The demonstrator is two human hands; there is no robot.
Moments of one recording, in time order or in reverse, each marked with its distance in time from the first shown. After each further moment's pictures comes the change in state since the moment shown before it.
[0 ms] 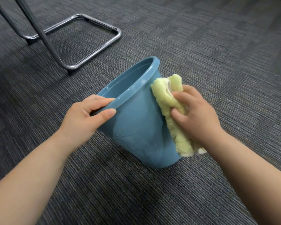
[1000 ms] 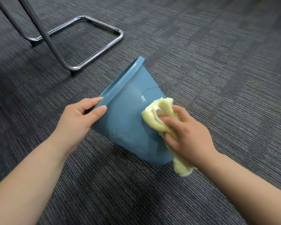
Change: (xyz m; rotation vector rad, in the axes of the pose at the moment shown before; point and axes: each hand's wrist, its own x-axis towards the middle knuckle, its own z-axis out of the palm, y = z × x) left_hand -0.001 -0.017 -0.009 -0.141 0.140 -0.132; right_hand -0.032 0.000 0.023 -0.146 -0.099 -0.179
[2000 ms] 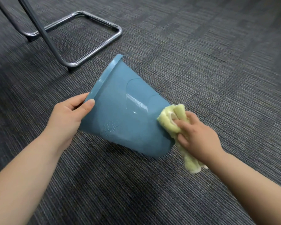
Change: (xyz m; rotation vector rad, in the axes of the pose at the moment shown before) left_hand 0.004 -0.014 -0.009 -0.062 0.064 -0.016; right_hand -0.009 0.043 0.013 -0.148 -0.049 0.117
